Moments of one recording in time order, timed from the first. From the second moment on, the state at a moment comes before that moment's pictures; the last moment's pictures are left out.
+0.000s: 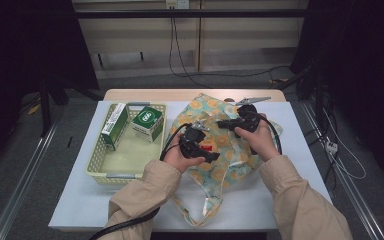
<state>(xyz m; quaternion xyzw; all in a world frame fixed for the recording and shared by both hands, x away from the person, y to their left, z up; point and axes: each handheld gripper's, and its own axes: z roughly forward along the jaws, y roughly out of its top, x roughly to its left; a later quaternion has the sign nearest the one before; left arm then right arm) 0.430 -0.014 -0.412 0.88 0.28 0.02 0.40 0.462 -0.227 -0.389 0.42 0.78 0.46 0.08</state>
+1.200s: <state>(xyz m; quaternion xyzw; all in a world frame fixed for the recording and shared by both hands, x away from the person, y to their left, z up) 0.489 -0.039 -0.423 0.85 0.32 0.09 0.42 0.462 -0.232 -0.388 0.42 0.77 0.47 0.06</state>
